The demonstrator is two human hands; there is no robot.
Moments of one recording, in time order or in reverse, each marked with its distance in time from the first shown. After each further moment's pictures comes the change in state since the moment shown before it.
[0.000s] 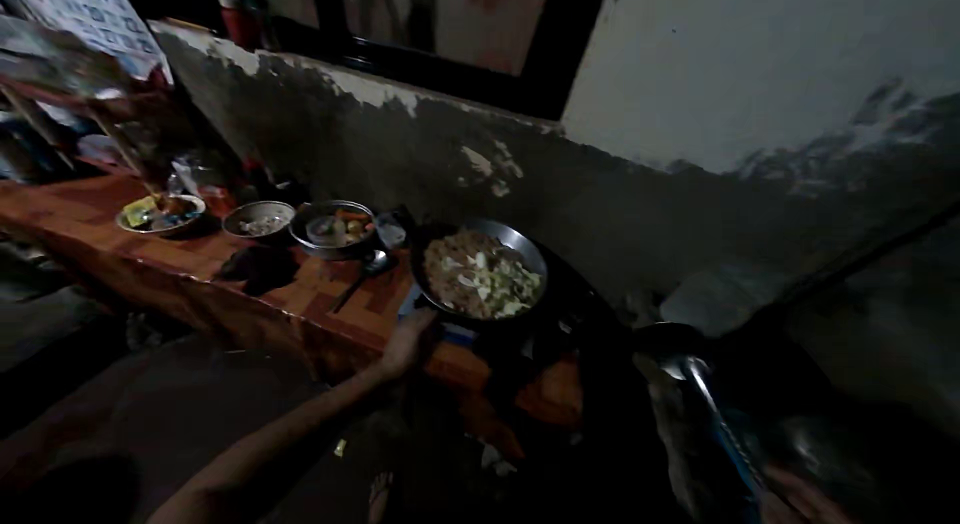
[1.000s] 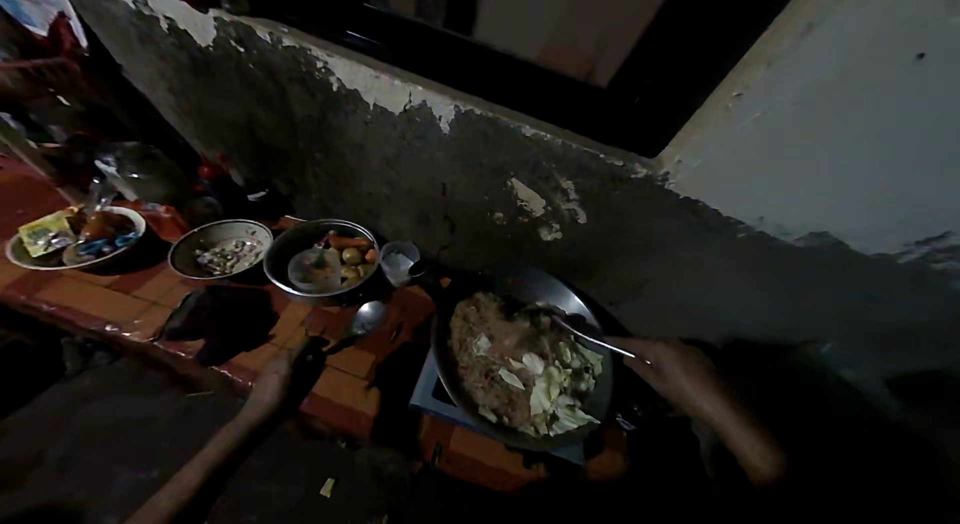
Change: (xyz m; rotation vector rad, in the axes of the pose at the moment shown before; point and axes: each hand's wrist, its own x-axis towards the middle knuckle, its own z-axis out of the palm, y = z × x) left_hand 0.045 -0.210 -0.122 0.035 -0.009 -0.485; right_hand 0.304 -0.212 0.162 -0.794 -0.512 -0.200
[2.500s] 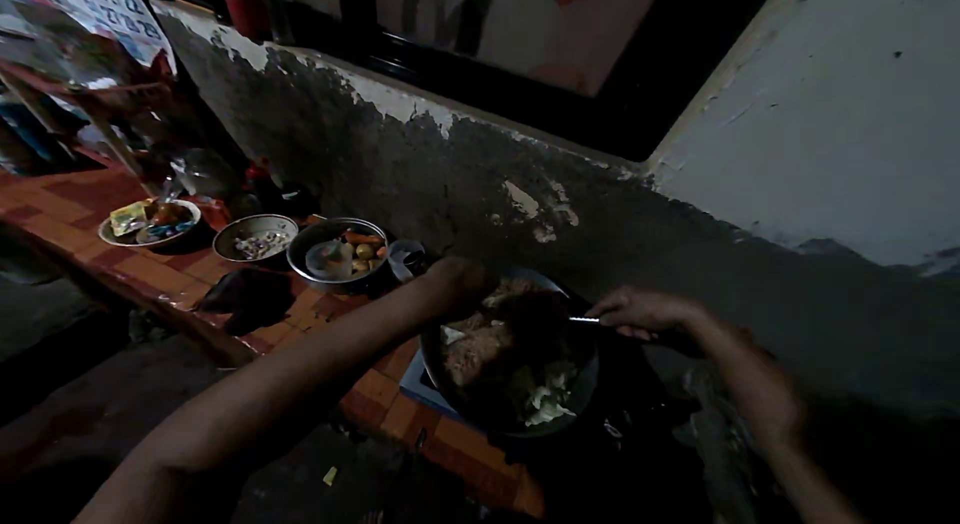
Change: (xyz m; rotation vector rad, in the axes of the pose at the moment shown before) left_hand 0.037 0.314 -0.013 0.646 -0.423 0.404; right_hand 0.080 0.039 -0.048 0.313 -0.405 -0.089
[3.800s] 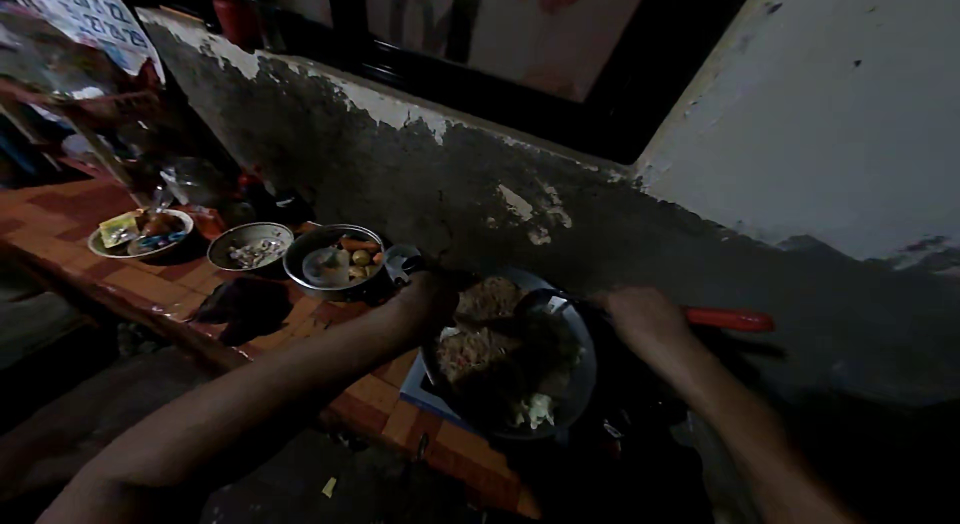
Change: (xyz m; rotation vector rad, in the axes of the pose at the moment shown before) left_hand -0.018 -0.008 0.019 0.172 -0.151 -0.173; right_hand -0.045 -0.062 0.051 -0.696 0.524 0.127
